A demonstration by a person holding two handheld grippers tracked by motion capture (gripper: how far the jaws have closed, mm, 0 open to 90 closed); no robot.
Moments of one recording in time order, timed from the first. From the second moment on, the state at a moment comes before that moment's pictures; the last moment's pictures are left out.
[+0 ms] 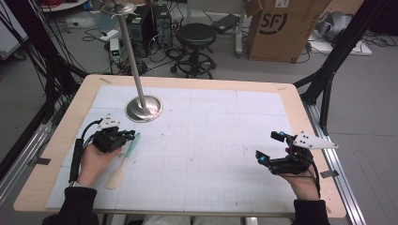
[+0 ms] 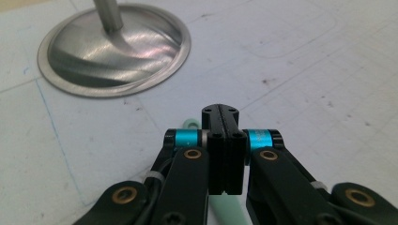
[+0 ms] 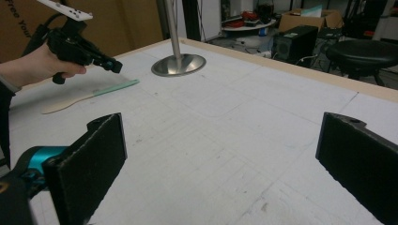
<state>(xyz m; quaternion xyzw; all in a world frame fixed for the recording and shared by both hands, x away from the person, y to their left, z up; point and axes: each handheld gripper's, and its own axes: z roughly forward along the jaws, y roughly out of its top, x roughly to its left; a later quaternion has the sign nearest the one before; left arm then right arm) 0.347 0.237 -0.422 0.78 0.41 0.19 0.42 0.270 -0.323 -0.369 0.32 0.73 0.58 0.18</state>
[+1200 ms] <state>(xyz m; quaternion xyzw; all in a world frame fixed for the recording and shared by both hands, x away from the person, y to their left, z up) 0.333 0.194 -0.444 0.87 0.27 0.10 0.40 0.264 -0.330 -0.373 0.33 0.74 0.56 0.18</state>
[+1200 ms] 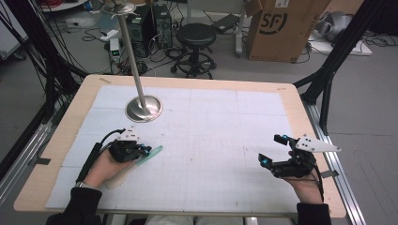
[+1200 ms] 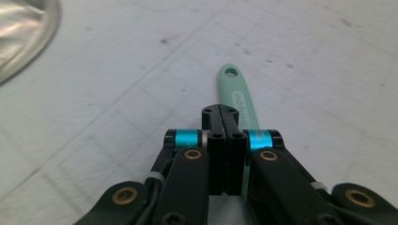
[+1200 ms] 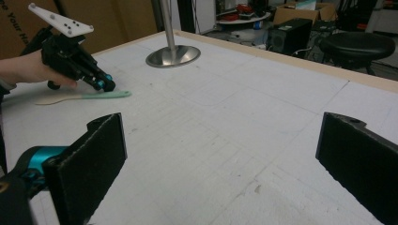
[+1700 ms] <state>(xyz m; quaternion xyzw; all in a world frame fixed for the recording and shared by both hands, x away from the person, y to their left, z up) 0.314 0.181 -0.438 0.88 0.18 0.07 0.43 0.271 -0.322 -0.373 0.32 0.74 0.56 0.17</state>
